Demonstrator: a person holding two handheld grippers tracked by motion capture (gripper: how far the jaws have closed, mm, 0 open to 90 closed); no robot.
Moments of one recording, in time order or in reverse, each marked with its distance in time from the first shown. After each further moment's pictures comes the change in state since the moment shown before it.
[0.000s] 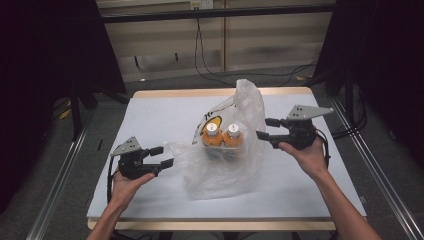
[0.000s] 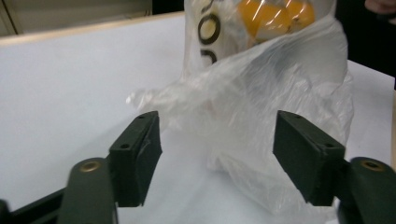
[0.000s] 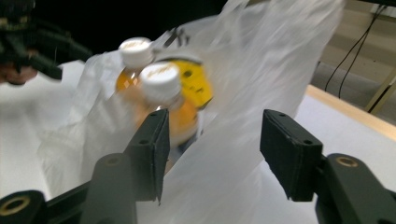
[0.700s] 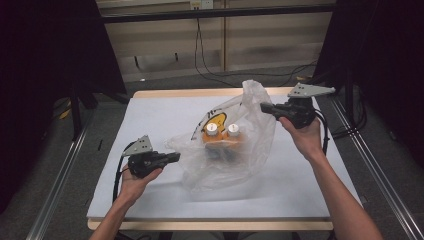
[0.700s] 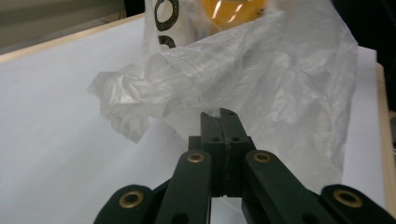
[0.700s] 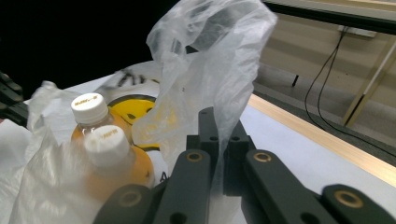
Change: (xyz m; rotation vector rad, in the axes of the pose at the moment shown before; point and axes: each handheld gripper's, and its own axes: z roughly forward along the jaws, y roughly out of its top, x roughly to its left) left arm -0.020 0.015 0.011 0.031 -0.095 0.165; right arm -0.028 0.028 0.006 -0.057 -0.065 0.029
